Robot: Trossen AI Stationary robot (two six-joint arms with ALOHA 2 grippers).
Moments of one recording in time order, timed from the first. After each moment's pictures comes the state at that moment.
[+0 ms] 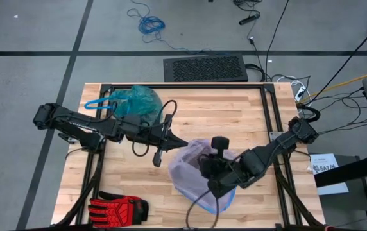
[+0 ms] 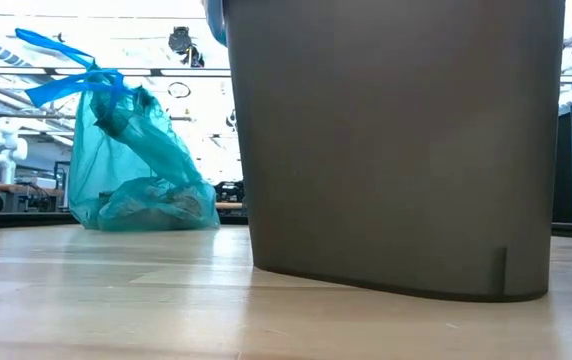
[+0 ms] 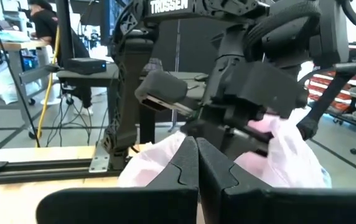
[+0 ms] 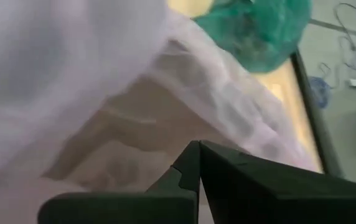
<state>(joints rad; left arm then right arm) -0.16 1.29 0.98 0.36 0.08 -0.05 0.54 1.81 1.90 -1.27 0.65 0.44</state>
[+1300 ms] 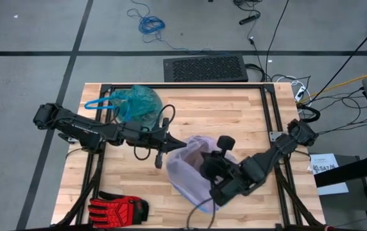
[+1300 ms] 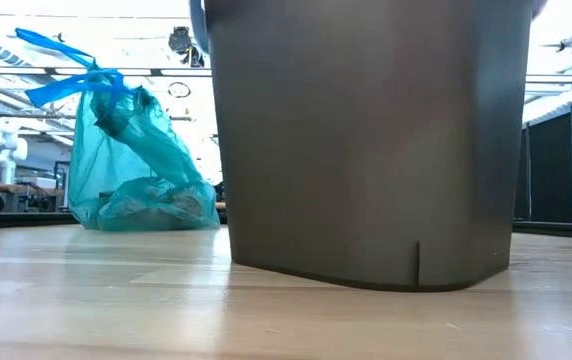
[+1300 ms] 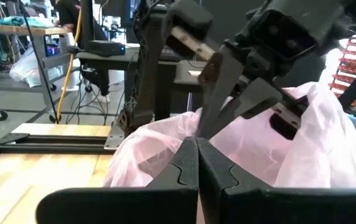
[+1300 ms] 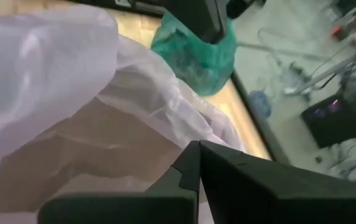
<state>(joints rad) -0.19 1.29 0.85 0.45 -0.03 -0.07 0.58 1.83 1.90 -1.28 0.93 0.60</state>
